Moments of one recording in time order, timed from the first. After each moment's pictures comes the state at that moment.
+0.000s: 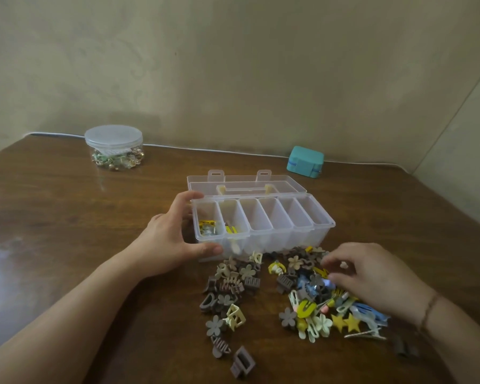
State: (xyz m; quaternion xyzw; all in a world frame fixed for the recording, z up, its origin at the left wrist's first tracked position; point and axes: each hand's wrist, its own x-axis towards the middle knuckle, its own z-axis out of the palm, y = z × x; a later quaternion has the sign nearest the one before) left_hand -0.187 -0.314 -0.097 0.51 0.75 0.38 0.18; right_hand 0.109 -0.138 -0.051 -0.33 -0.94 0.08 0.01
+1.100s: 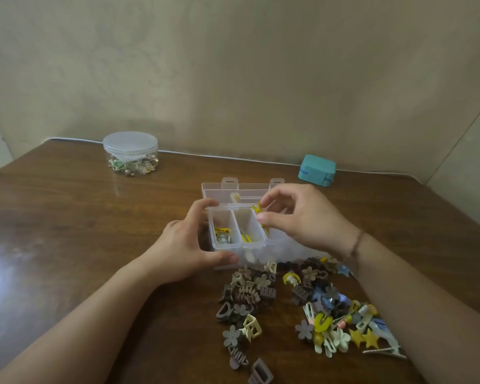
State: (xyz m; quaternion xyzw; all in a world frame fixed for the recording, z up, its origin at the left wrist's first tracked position) left_hand -0.189 -0.315 -0.095 0.51 0.75 0.38 0.18; right_hand -0.015 -0.167 -0.007 -0.23 -0.91 0.30 0.17
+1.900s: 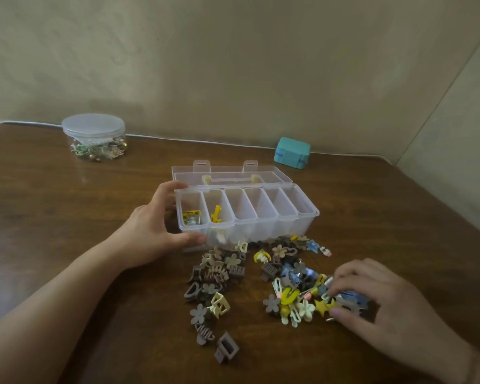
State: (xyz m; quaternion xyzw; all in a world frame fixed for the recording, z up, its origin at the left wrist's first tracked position) left_hand -0.179 -0.315 -0.091 0.51 0.74 0.40 0.17; right_hand 0.170 -0.172 -0.064 -0.25 -0.96 0.09 0.11
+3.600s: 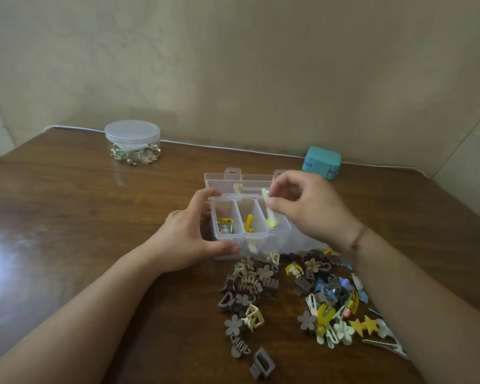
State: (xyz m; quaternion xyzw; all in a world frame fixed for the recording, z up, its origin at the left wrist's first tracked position) left_hand -0.185 -0.316 -0.093 0.51 0.75 0.38 0.18; right_hand -0.018 -0.165 -0.016 -0.21 -0.89 0.32 0.24
